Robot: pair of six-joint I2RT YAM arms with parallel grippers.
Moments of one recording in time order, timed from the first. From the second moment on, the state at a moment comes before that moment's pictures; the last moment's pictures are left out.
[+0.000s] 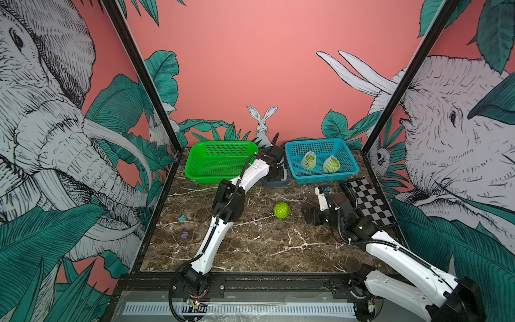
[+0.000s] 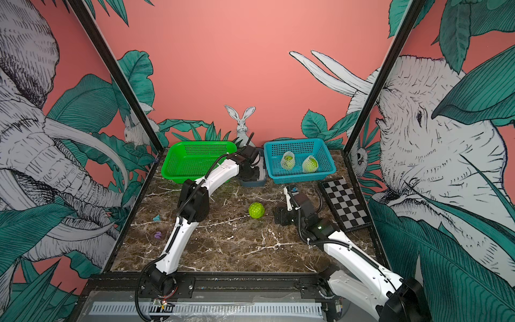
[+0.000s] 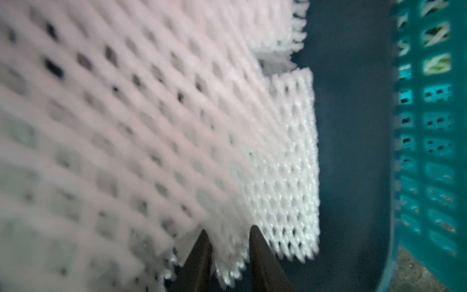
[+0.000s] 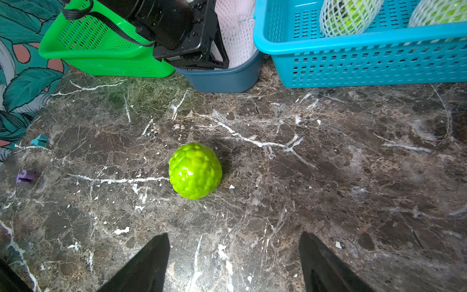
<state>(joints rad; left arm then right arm) -0.63 2.50 2.30 -0.91 0.02 -0.52 0.60 0.95 0.64 -0.34 0.04 0.36</state>
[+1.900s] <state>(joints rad) -0.63 1.27 1.01 -0.08 0.24 -0.25 0.39 1.16 0.82 0.00 -0.59 0.67</state>
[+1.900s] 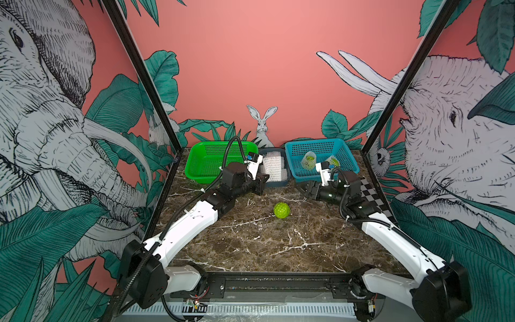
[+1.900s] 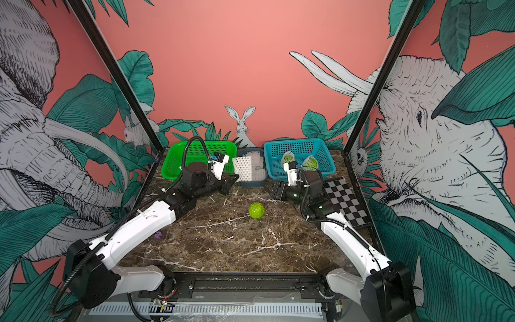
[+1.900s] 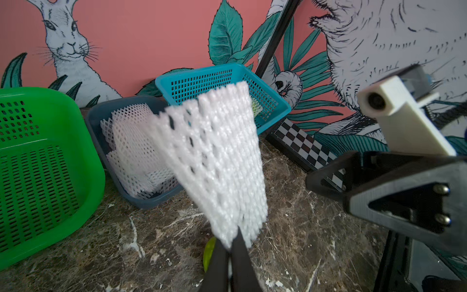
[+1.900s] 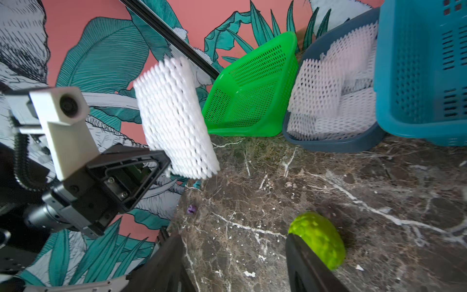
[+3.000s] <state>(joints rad) -0.64 1.31 1.16 -0.44 0.84 -0.07 0.33 1.18 1.19 -0.49 -0.79 0.25</state>
